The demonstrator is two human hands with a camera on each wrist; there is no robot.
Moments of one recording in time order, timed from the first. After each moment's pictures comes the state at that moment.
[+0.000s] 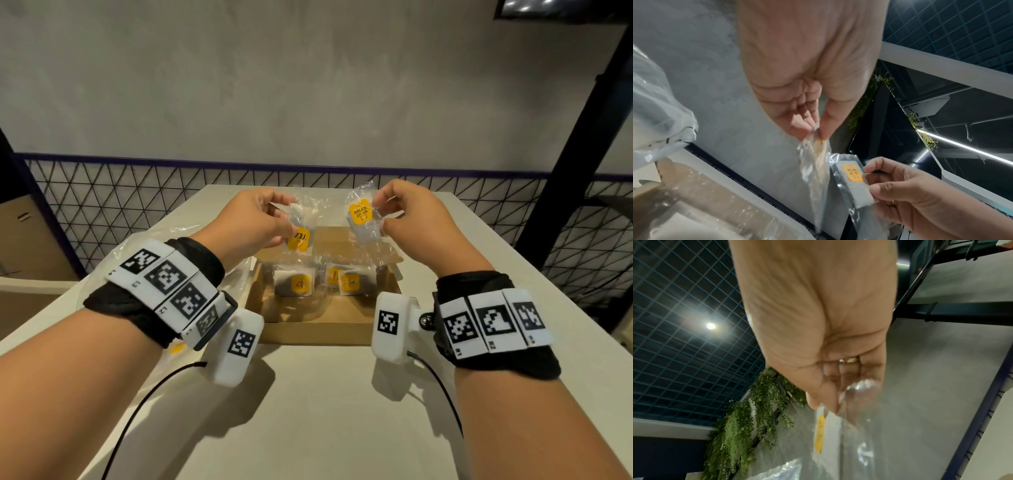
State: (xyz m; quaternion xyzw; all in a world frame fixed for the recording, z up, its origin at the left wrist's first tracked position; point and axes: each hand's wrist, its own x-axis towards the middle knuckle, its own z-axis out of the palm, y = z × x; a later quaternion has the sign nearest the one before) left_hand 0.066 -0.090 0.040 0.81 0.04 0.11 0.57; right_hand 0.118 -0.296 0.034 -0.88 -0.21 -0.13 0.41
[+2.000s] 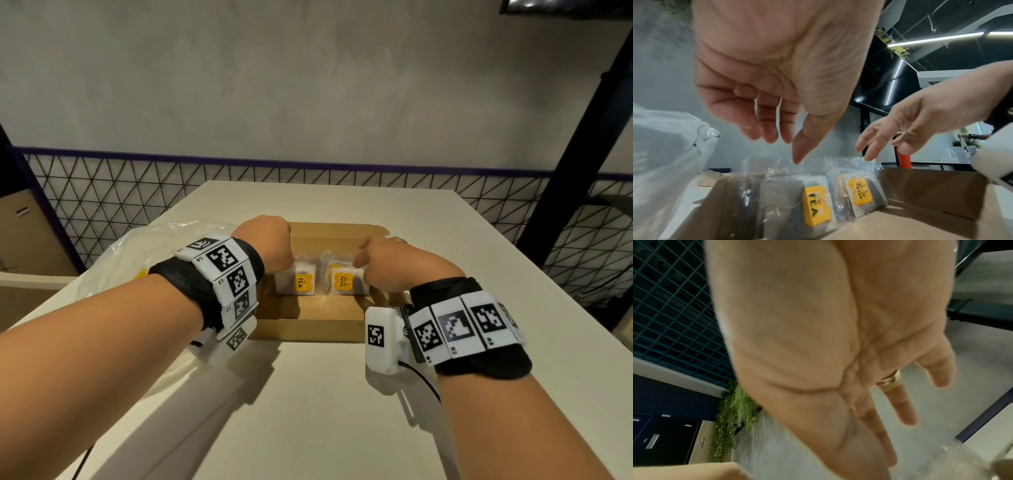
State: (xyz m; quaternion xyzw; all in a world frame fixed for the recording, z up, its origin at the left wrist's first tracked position) left_hand 0.096 -0.097 0.012 1.00 0.07 0.03 0.04; right_hand 0.109 -0.269 0.017 -0.97 -0.22 0.10 0.01
